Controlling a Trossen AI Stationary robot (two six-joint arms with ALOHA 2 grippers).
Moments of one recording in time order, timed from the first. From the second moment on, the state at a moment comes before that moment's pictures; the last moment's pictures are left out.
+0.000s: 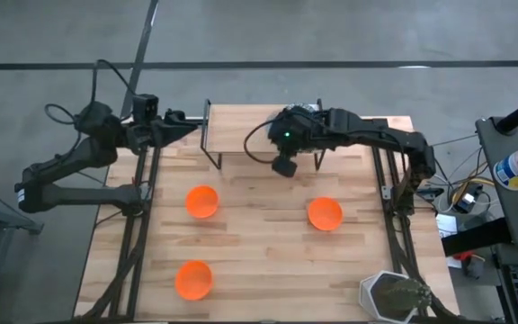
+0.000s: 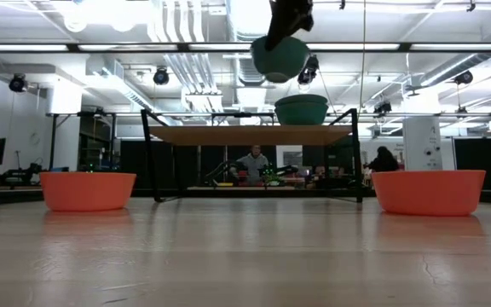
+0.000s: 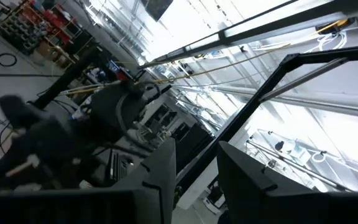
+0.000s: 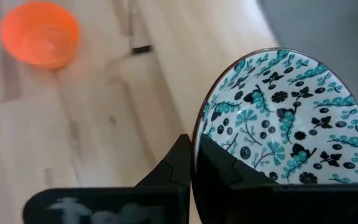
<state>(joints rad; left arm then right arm) 0.37 0.78 1.01 0.21 0.44 -0.94 -0.14 1.78 1.98 -1.15 0.30 0.08</state>
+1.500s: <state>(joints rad) 0.37 0.79 1.01 0.21 0.44 -0.91 -0.40 1.79 1.78 -1.03 0.24 0.13</state>
